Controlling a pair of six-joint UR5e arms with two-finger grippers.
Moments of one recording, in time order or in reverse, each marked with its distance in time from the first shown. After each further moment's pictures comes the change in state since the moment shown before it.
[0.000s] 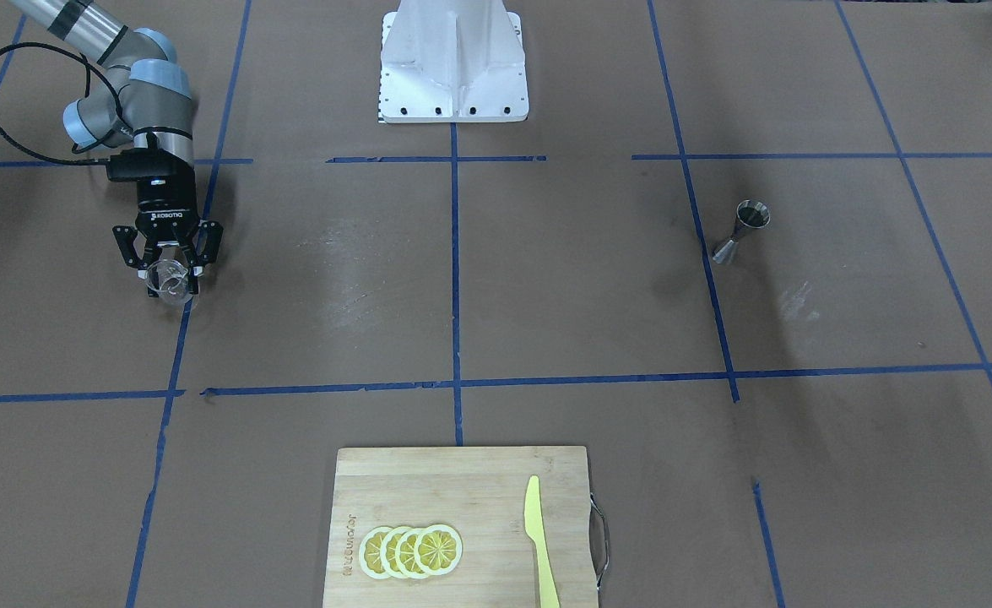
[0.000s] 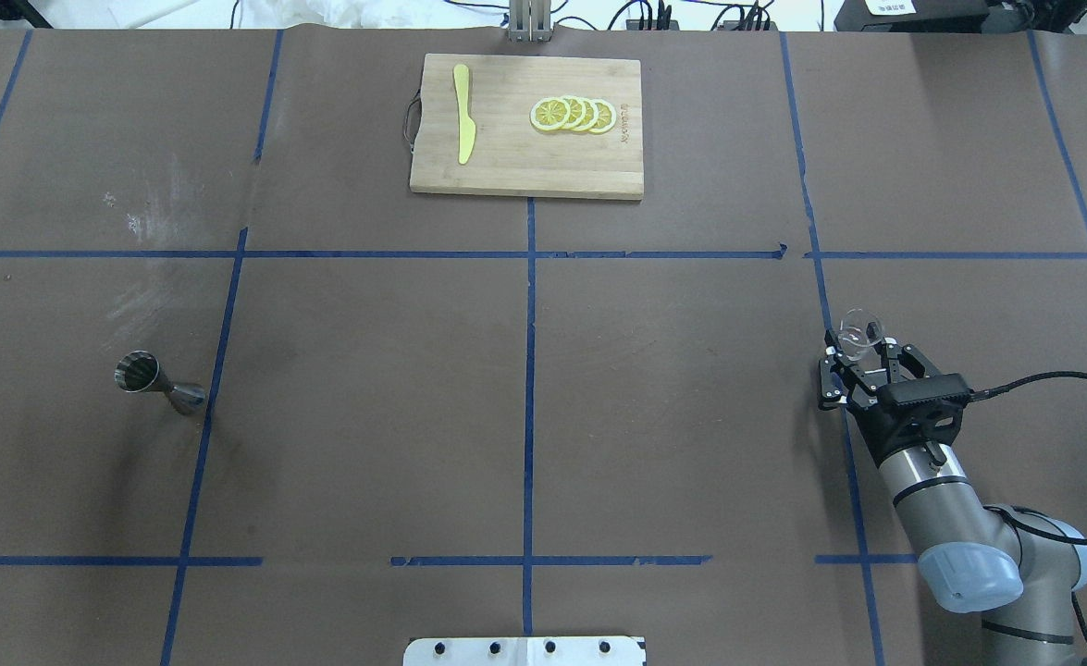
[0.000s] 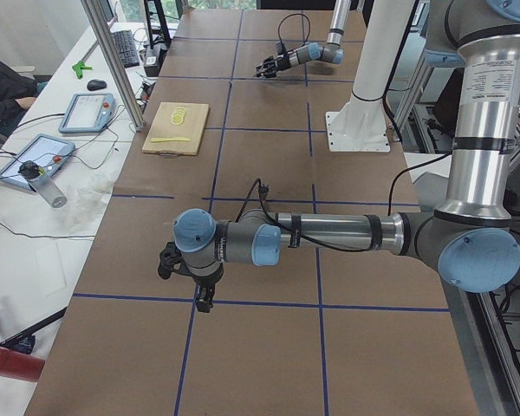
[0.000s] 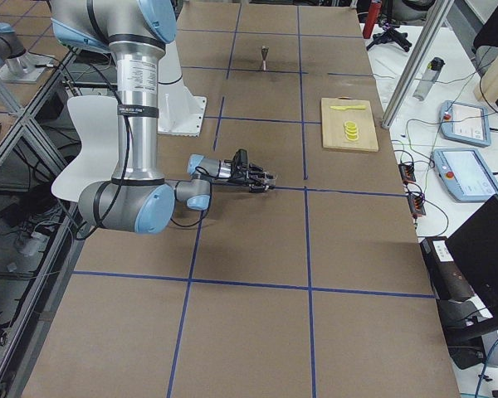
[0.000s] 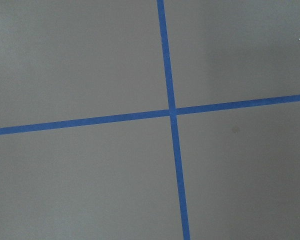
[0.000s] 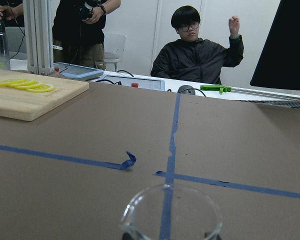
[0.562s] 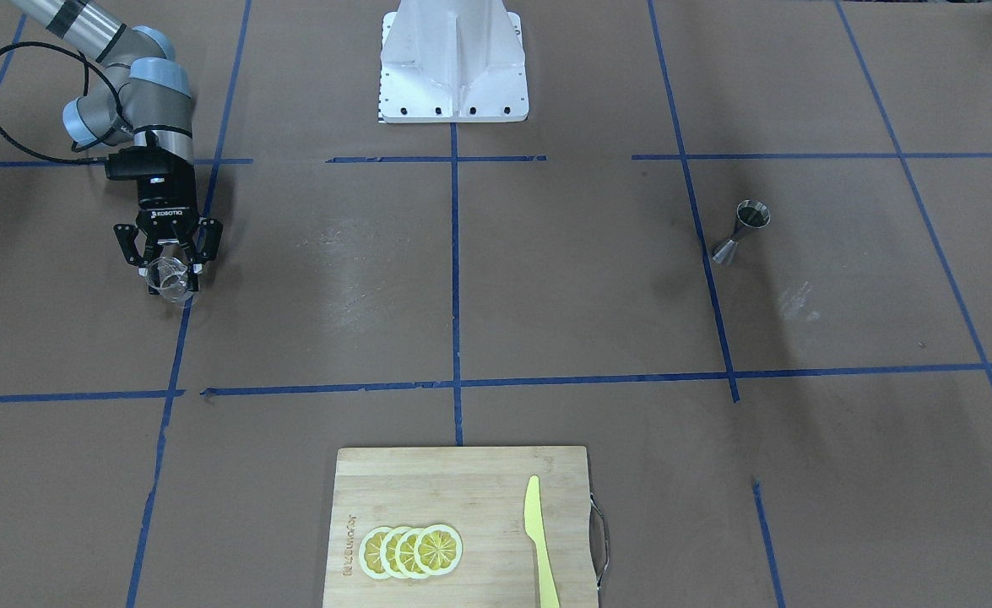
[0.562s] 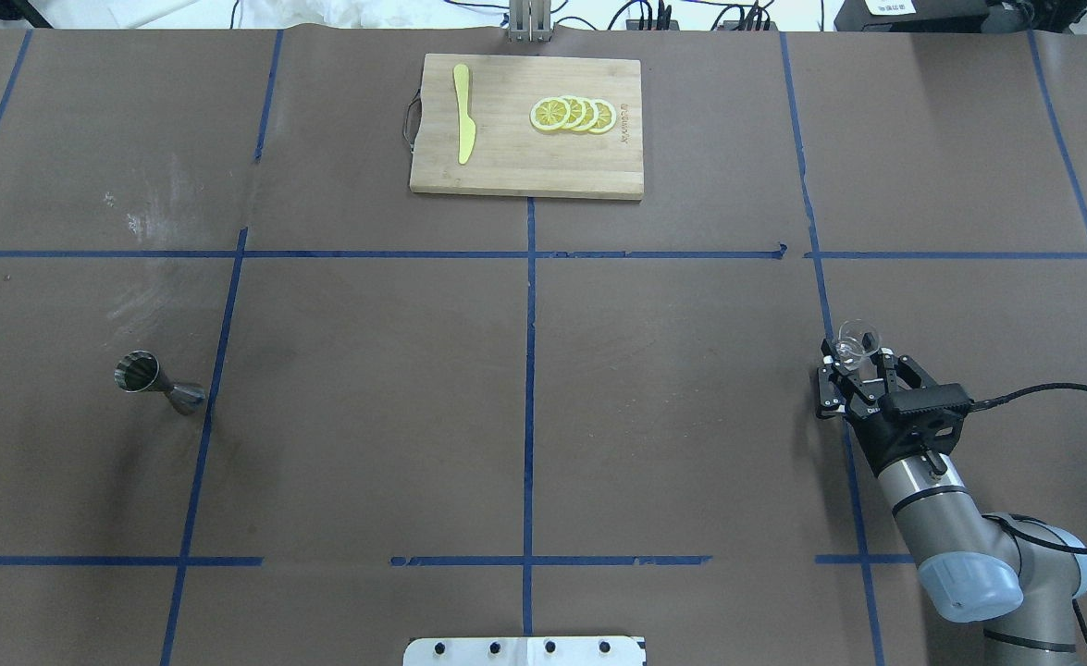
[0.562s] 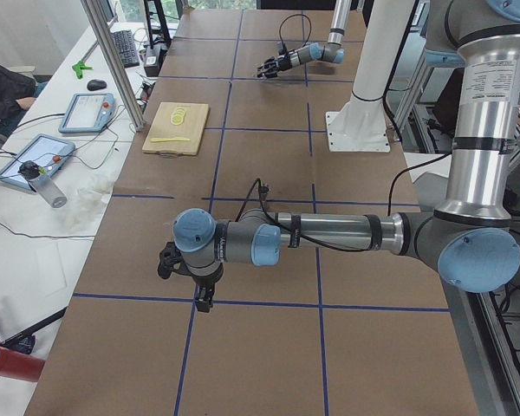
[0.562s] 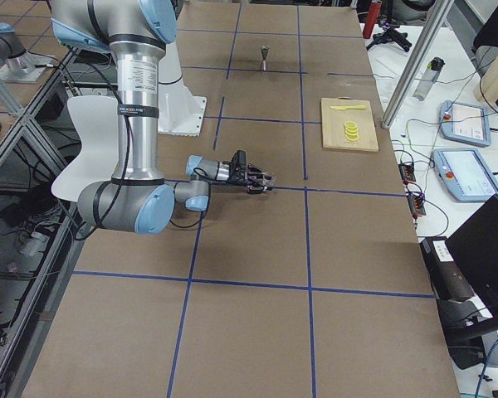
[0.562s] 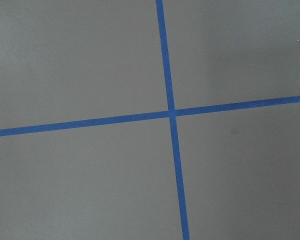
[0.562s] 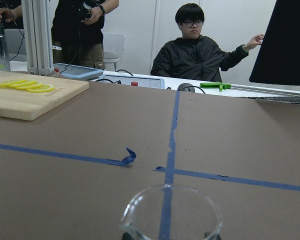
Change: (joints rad) left arm 0.000 0.000 0.000 0.000 0.000 0.000; right arm -0.011 -0.011 -0.001 0.001 -0.013 0.048
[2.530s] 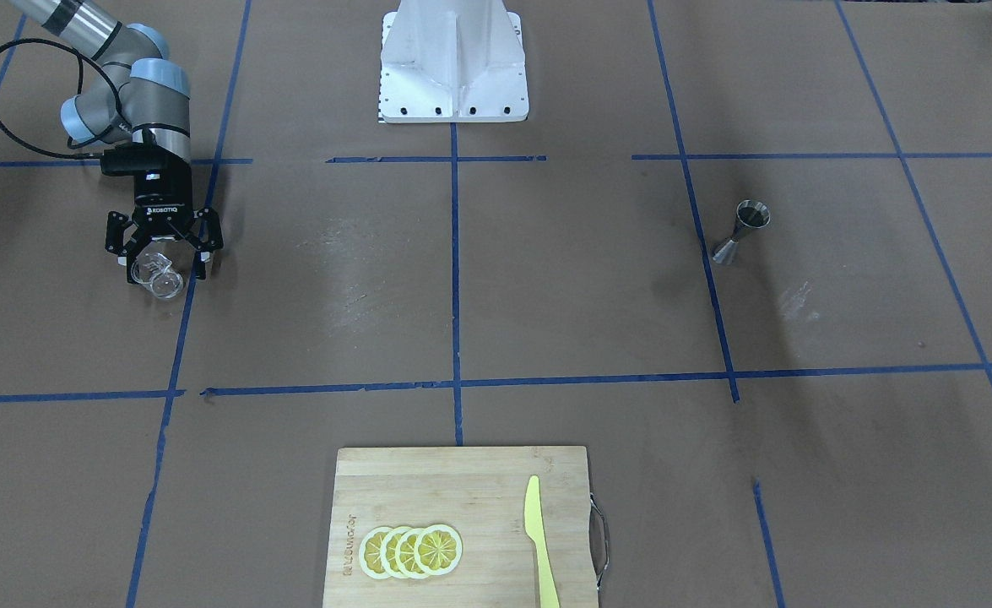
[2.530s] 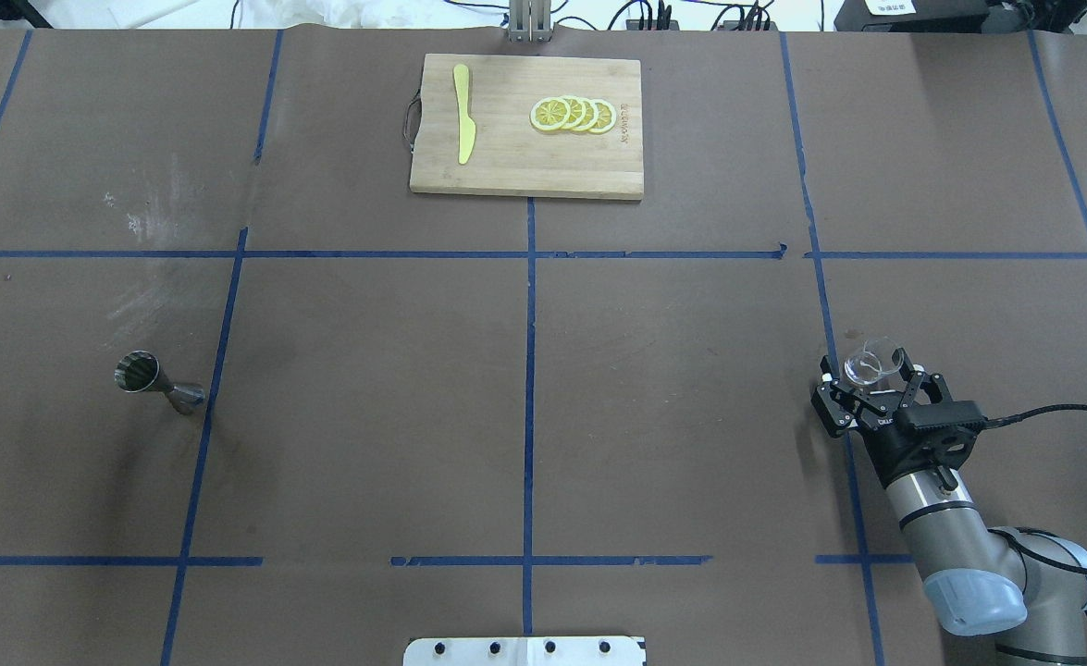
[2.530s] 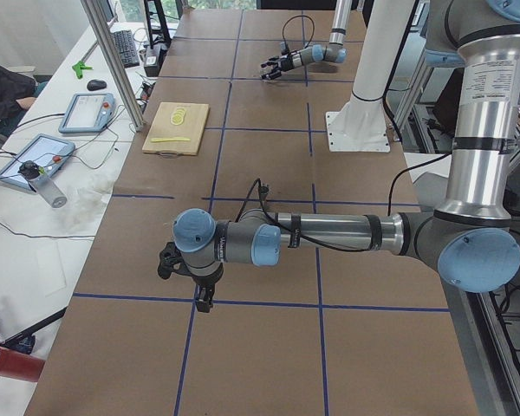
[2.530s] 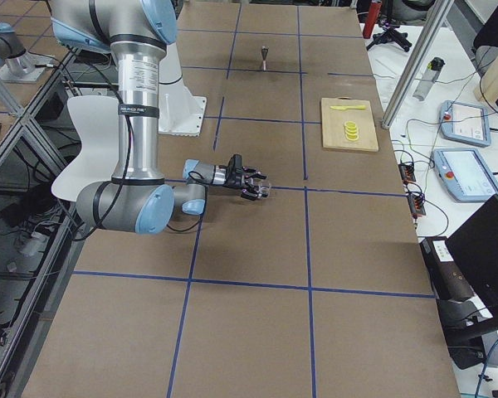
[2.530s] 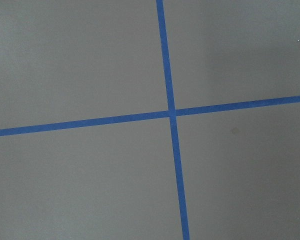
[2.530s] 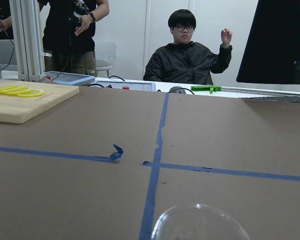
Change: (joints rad) left arm 0.000 0.000 0.001 0.000 0.000 0.000; right arm -0.029 -0.008 -0.023 -0.001 -0.059 0.049
